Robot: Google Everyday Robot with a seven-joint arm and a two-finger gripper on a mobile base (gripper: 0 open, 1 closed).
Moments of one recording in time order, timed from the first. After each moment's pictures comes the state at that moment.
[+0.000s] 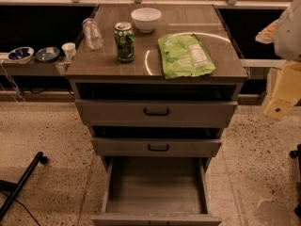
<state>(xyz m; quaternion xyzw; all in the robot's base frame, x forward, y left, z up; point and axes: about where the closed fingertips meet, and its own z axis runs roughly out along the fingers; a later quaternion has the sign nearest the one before) 0.438 -0.217 0.976 -0.60 0.78 -0.03 0.16</state>
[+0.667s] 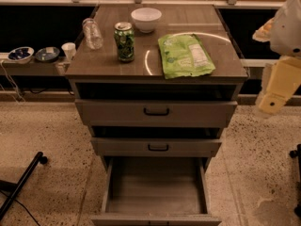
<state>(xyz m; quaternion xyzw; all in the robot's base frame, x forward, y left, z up) 0.448 -0.215 0.976 -0.60 0.79 -0.03 0.16</state>
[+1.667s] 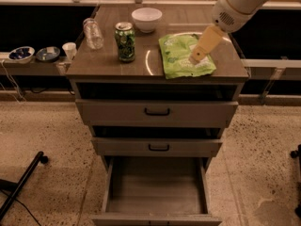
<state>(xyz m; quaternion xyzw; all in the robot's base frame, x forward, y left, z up) 0.651 -0.177 0.941 -0.45 0.85 -0.02 0.26</state>
